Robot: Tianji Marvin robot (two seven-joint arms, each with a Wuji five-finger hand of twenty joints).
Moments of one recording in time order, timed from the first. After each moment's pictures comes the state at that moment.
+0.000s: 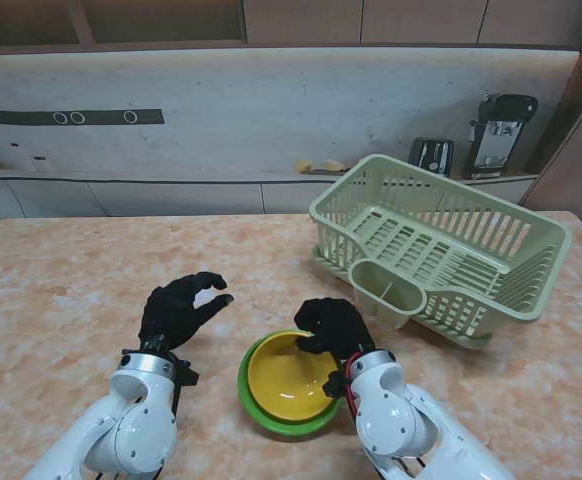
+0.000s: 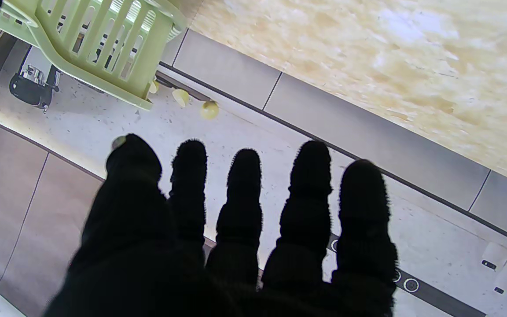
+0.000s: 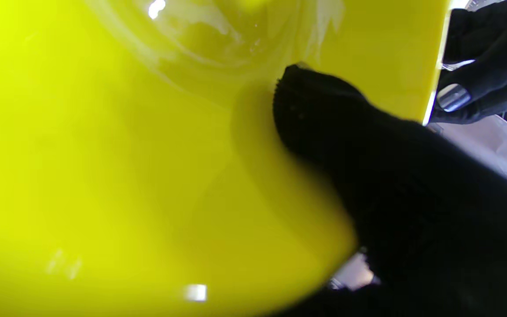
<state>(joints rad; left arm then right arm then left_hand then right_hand) 1.75 -1.16 -1.22 -1.84 0.75 0.21 0.35 -1.52 -1.21 0.93 -1.59 -0.38 0.09 -0.31 1.01 -0.16 -0.03 -0.10 0.63 -0.02 0.57 0.63 0.77 0.14 0.34 0.51 0.68 0.33 0.53 0.65 0.32 0.41 1.16 0.60 0.70 -1.12 1.17 -0.05 1.00 -0.14 0.90 1.27 1.18 -0.10 1.10 1.11 1.31 -0.23 1.59 0.71 1.13 -0.09 1.76 0.54</state>
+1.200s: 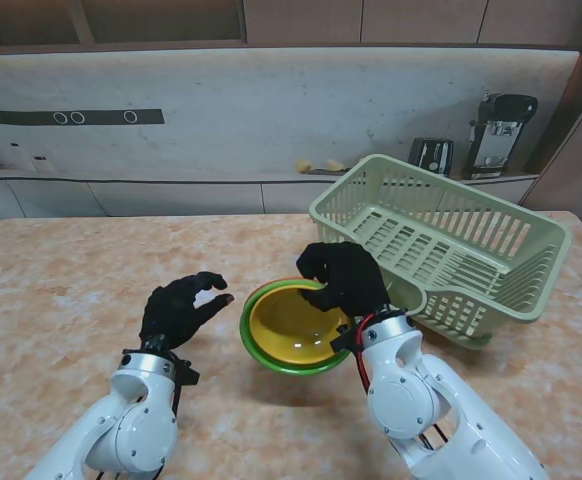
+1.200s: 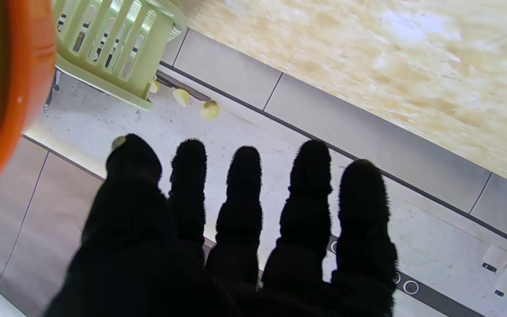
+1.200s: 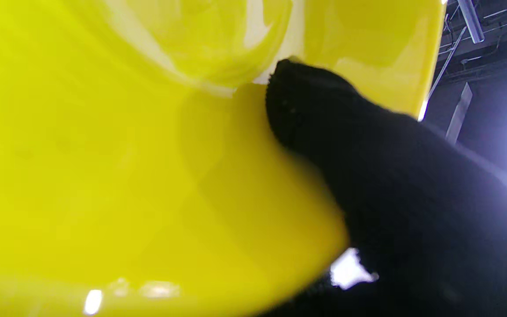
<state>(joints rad) 1.74 -1.16 -1.22 -1.82 0.74 0.20 0.35 -1.51 -1.19 1.02 -1.78 -0.60 -0.02 -0.39 1.01 -0.16 -0.03 -0.10 0.63 -0.02 0.59 0.63 0.79 0.14 0.35 0.51 0.68 0.33 0.54 0.65 0.32 0.41 1.17 0.60 0.74 -1.12 1.10 0.00 1.01 -0.14 0.90 1.27 1.18 -0.10 1.10 1.12 1.31 -0.23 1.61 0.72 1.13 -0.09 1.76 0.56</state>
